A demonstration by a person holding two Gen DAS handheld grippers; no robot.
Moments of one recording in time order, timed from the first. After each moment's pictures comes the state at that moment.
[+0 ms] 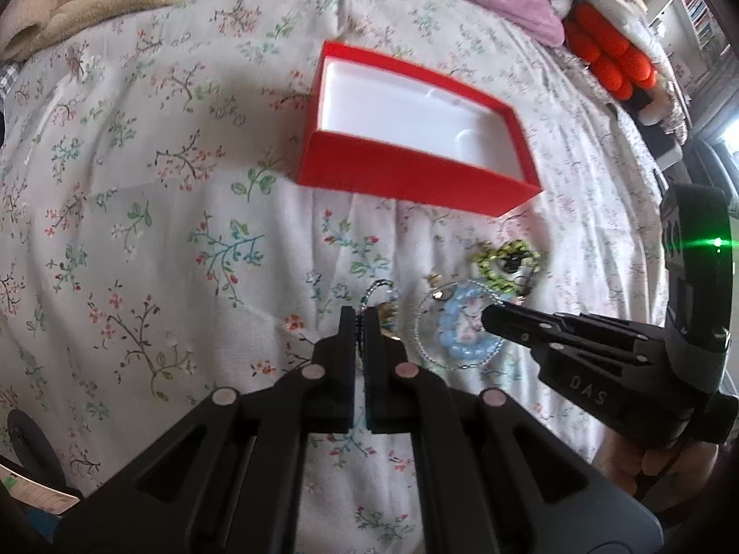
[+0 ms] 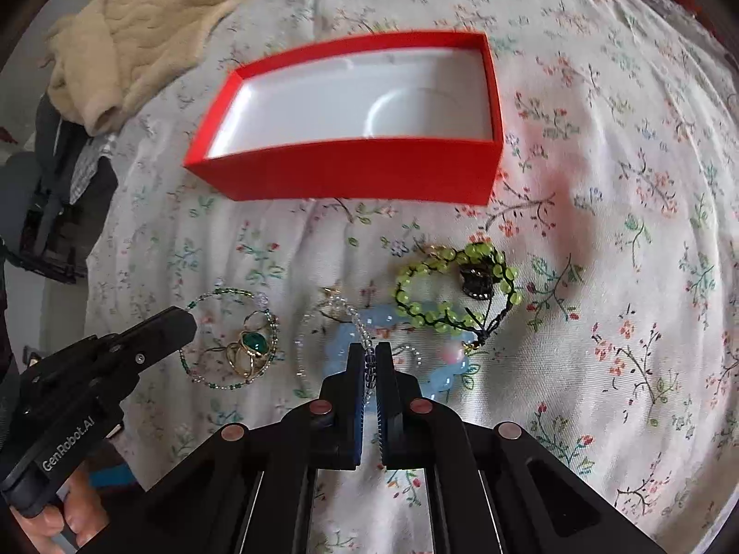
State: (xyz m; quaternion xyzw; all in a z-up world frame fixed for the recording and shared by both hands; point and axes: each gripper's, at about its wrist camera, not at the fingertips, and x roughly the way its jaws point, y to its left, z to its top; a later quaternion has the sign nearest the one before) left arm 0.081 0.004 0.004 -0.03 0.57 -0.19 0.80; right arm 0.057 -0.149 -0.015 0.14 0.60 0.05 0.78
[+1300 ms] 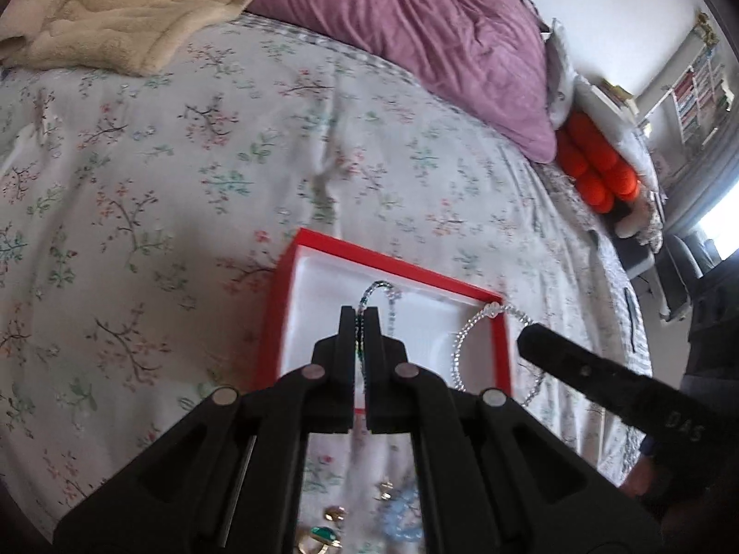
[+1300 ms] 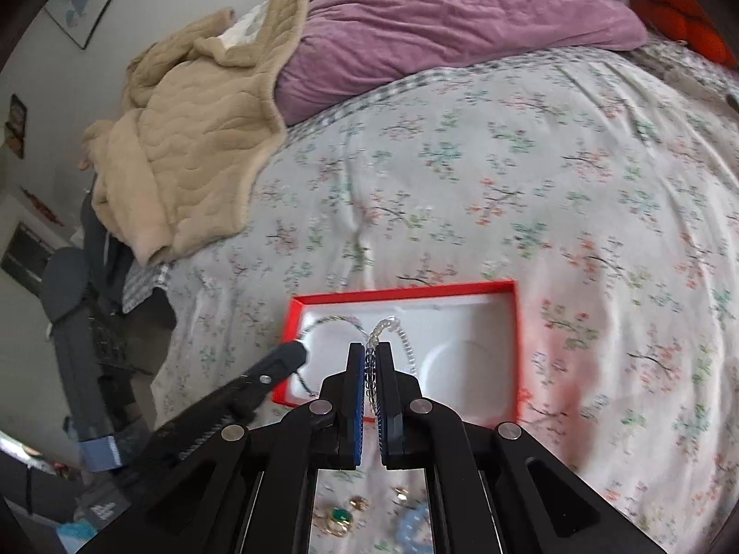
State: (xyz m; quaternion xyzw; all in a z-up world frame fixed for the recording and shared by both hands) left arm 0.184 -0.014 0.013 -0.15 0.48 -0.20 0.84; right arm 0.134 -0.184 0.061 0.23 0.46 0.07 0.85
